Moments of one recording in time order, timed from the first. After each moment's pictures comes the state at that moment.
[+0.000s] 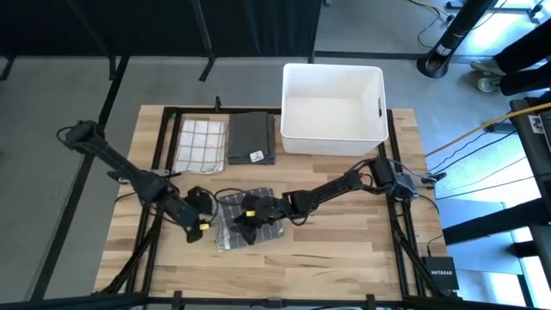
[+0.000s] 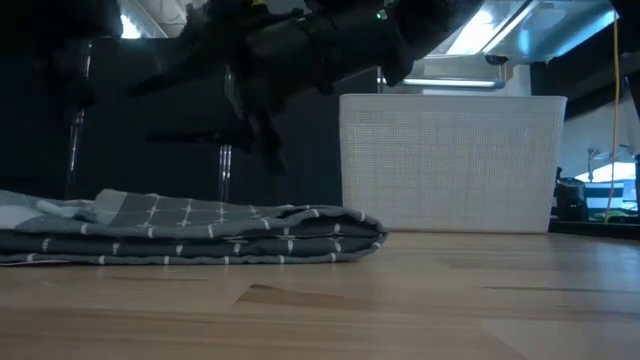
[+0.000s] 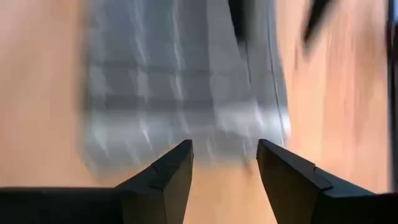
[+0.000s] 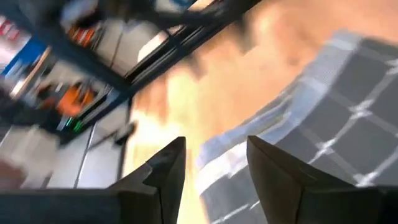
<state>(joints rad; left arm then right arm) -0.59 1.07 0.63 -0.55 -0.23 -0.79 0.23 2.20 1.45 0.36 -0.01 0.73</state>
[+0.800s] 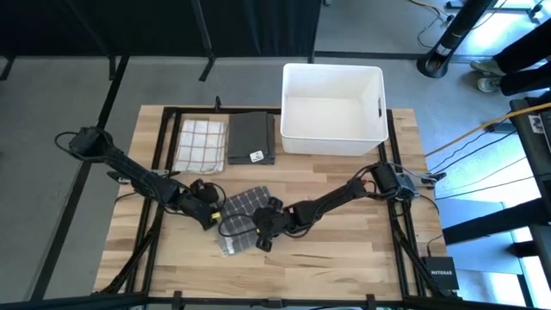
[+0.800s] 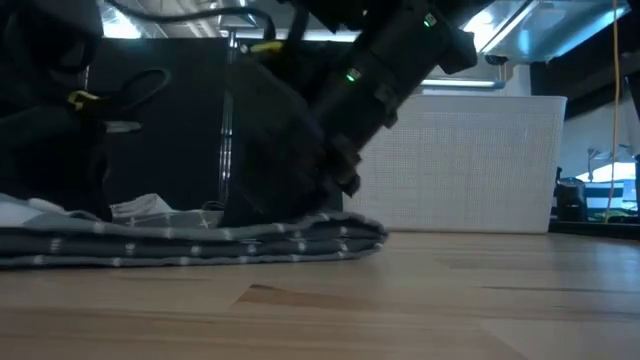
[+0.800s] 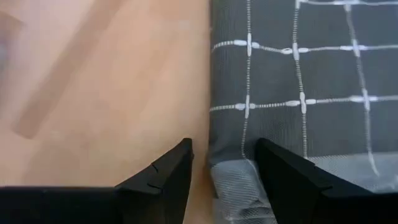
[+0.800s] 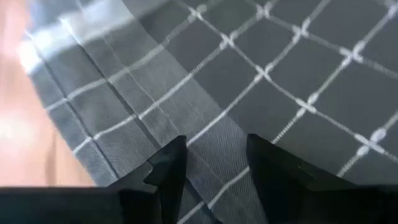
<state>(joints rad) -0.46 1.25 0.39 -0.26 -0.39 -0.83 0.32 2.20 1.44 -0.12 0.26 0.51</state>
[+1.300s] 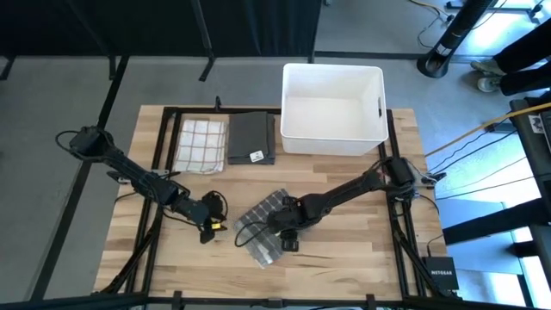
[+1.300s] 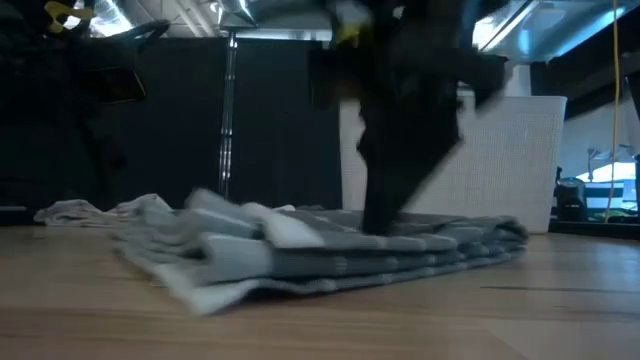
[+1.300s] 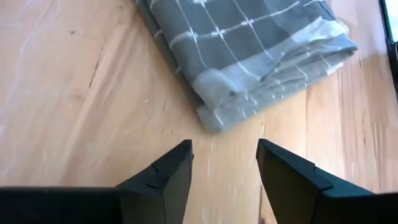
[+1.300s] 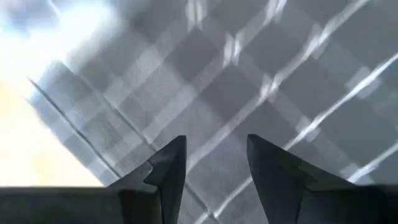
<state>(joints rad) -0.50 1.25 0.39 0.06 -0.18 -0.72 0.31 2.05 1.44 -0.60 0.01 0.34</state>
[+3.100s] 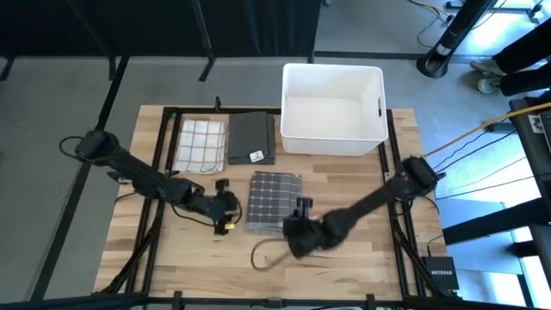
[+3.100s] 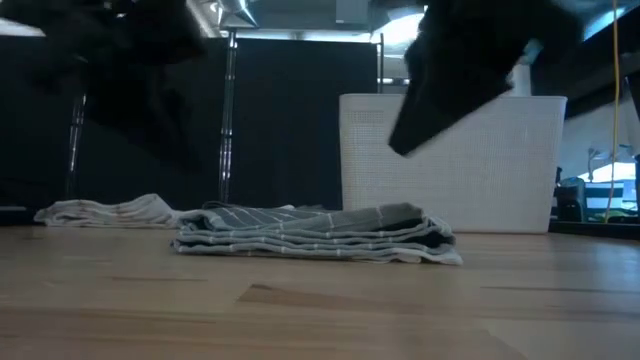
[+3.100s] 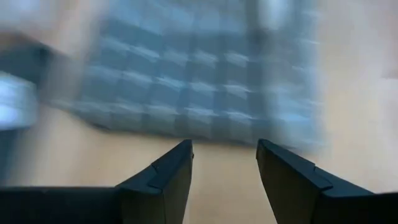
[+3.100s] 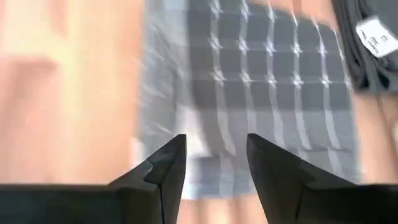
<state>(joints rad) -0.40 1.37 0.65 -0.16 -0.37 -0.31 0.50 1.90 1.35 -0.65 0.51 0.40</state>
